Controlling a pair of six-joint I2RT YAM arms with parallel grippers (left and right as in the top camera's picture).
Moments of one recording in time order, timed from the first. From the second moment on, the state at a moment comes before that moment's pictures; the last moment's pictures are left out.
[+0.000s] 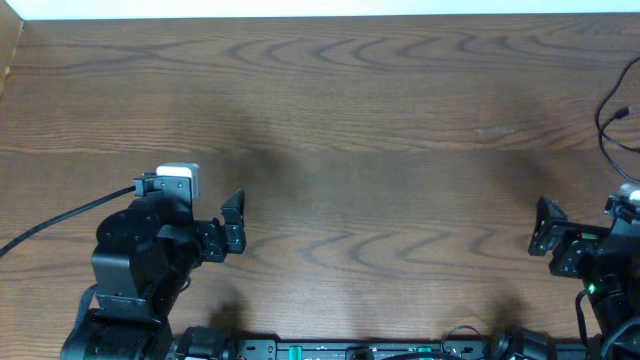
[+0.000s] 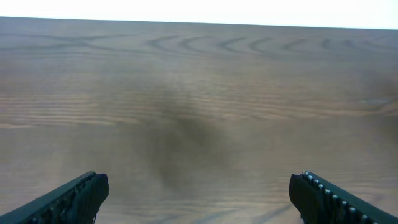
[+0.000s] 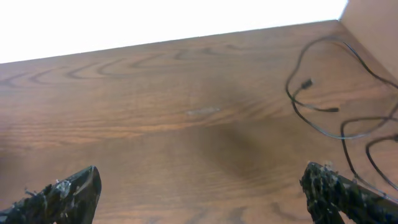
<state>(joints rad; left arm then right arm) -0.14 0.66 1.03 -0.94 0.04 -0.10 -0.36 0.54 1.02 -0.97 -0.26 -0.04</state>
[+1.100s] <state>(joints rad) -0.05 0.64 0.98 -0.87 0.13 -0.03 0.10 0.71 0.84 -0.69 0.02 0.09</state>
